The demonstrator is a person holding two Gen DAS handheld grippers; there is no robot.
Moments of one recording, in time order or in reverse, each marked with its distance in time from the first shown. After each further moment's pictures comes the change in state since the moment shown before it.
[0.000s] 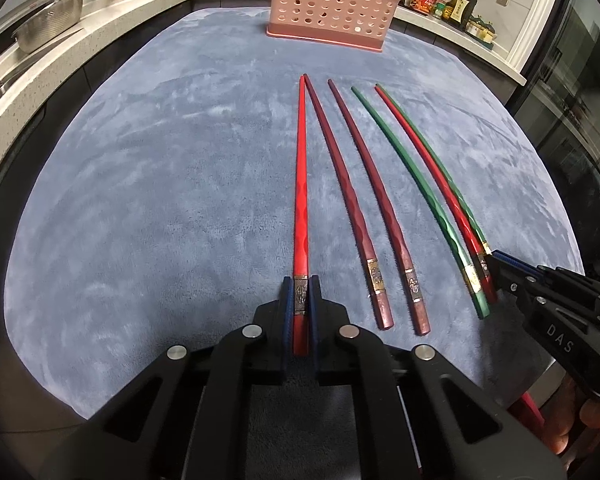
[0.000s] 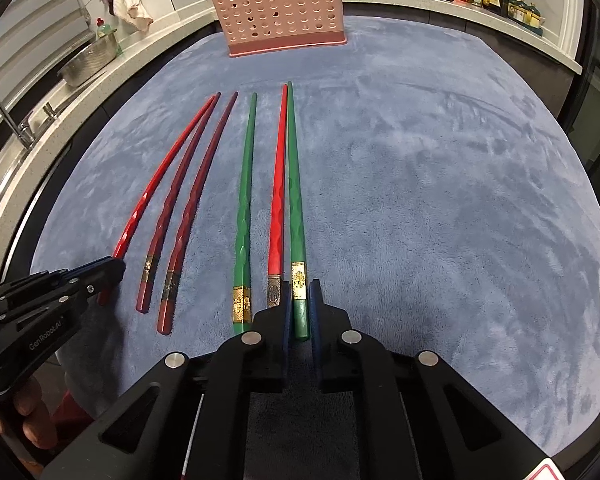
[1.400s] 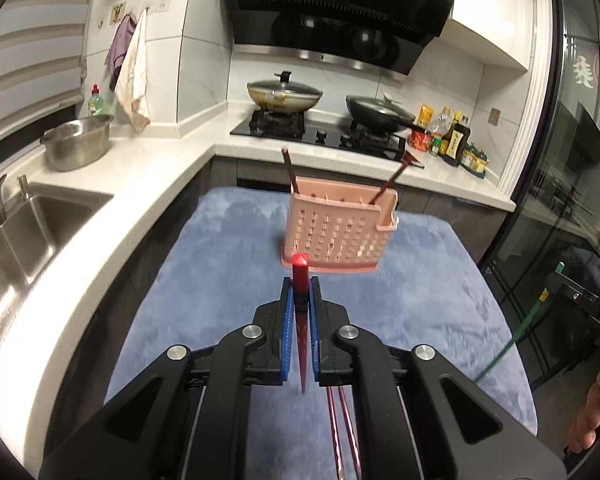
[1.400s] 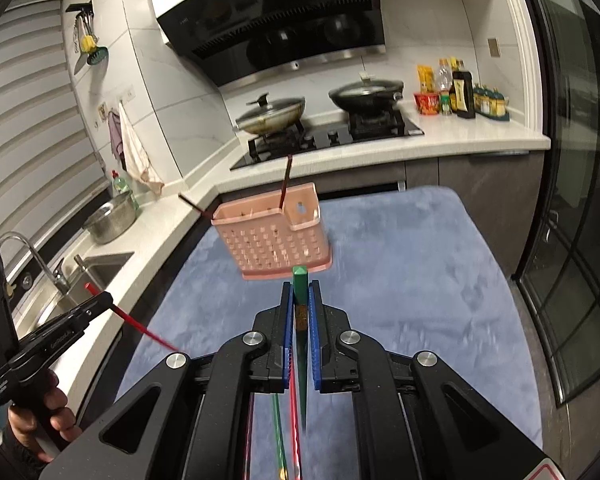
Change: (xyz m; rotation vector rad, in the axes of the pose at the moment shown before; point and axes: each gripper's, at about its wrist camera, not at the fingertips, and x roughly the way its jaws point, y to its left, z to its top) left arm -0.138 0.008 0.163 -0.032 -0.452 0.013; right arm -0.163 -0.035 0.143 0.120 -0.460 0.066
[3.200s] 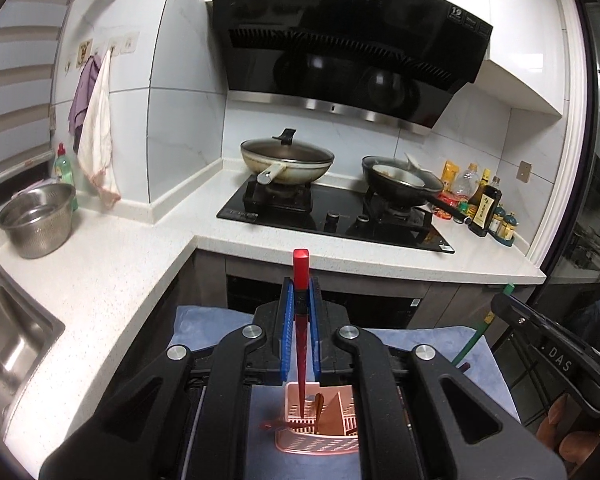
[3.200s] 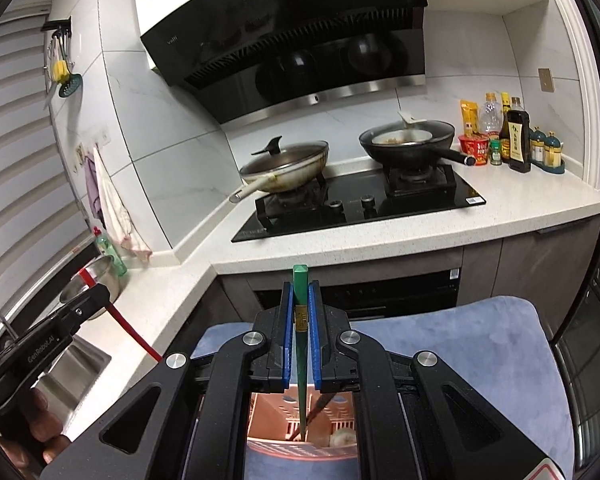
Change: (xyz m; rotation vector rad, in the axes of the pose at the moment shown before) left arm 0.160 -0.004 0.187 -0.011 -0.141 0.032; right arm 0.212 0.035 0.181 -0.008 -0.097 0.044
